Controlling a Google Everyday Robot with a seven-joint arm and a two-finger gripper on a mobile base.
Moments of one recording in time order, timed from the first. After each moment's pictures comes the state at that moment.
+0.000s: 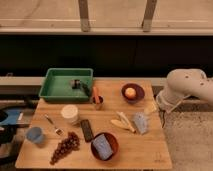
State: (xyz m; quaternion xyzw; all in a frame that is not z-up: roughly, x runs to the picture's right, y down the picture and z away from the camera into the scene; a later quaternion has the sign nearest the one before) arm 0.274 0.119 0.714 -0.26 0.15 0.64 0.71
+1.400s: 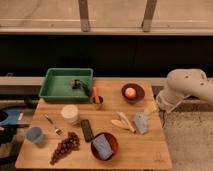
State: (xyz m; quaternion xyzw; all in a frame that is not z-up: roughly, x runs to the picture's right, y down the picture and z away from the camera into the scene) arm 0.274 0.119 0.714 -0.26 0.15 0.64 0.71
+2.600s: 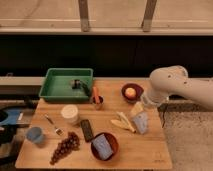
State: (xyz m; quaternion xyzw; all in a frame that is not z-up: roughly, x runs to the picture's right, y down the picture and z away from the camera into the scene) arm 0.178 0.107 0.704 -0.28 0.10 0.54 0.78
